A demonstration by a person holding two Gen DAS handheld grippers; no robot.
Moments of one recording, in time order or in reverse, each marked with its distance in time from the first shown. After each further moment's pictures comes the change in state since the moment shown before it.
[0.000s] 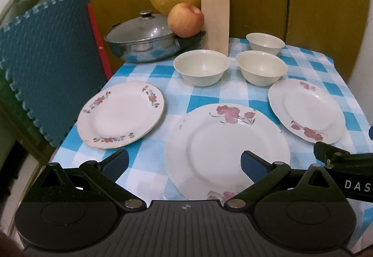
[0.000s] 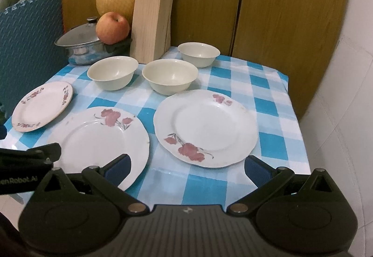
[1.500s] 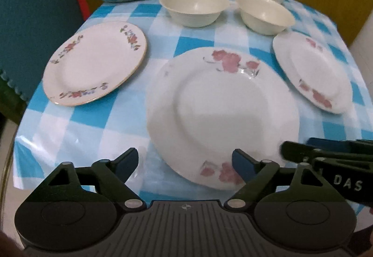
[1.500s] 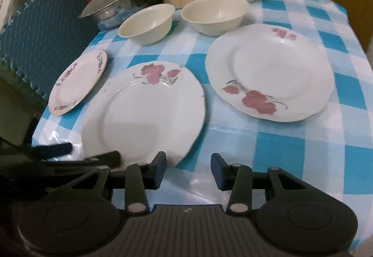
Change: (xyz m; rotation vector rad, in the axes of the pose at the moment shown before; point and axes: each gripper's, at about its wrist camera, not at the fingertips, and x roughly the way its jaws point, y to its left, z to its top) left arm 0.057 0.003 -0.002 -0.011 0.295 -0.093; right arm 0.059 0.010 -0.001 0.128 0.304 0.345
